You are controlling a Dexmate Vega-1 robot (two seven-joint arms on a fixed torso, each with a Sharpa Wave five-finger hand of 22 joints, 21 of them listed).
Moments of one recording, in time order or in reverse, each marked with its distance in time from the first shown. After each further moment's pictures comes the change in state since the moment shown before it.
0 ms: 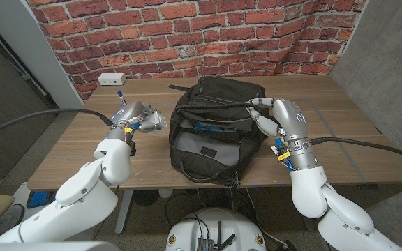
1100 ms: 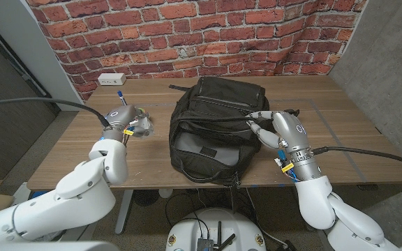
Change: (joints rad) left arm -0.151 0.209 0.175 -0.051 -0.123 0.281 0.093; left_hand -0.005 0.005 0.004 -0.004 0.000 -0.004 0.004 -0.007 -0.001 -0.010 0.001 -0.001 0.001 -0.006 -0.005 -0.007 0.000 0.000 0.000 0.000 -0.003; right arm -0.080 -0.023 0.051 0.030 0.014 0.070 0.033; right_hand -0.009 -0.009 -0.004 -0.004 0.000 -0.007 -0.007 -0.001 0.000 -0.024 -0.005 -0.010 0.005 -0.048 0.016 -0.018 0.002 -0.041 0.001 0.004 -0.005
